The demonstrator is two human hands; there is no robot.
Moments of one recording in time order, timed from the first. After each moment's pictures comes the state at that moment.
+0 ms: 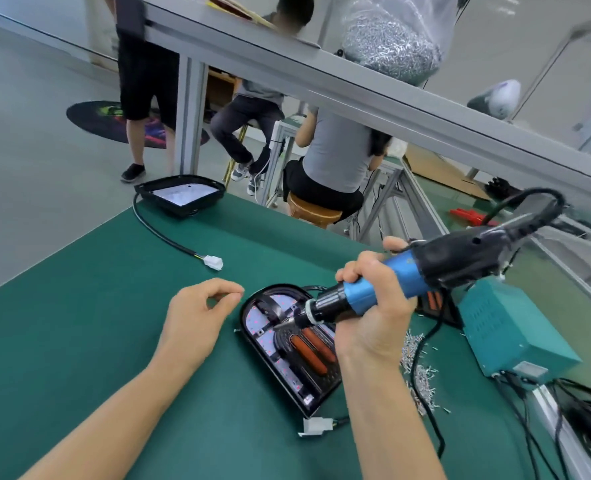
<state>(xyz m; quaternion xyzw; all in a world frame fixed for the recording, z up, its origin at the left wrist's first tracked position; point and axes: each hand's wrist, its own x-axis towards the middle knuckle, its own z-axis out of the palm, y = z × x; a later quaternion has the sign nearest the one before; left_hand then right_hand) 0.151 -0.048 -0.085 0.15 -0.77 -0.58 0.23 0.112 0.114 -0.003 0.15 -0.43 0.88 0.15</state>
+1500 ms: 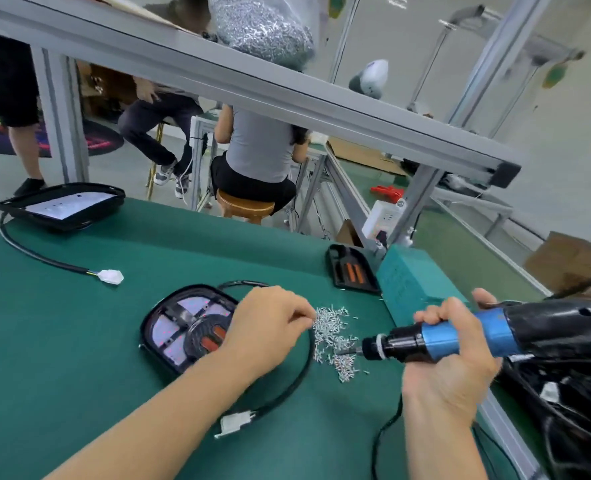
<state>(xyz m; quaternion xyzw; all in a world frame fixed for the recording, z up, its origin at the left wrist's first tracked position) 0.110 0.103 -0.033 -0.16 -0.90 -0.36 0.15 0.138 0.276 -0.002 0.00 -0.39 0.83 0.40</state>
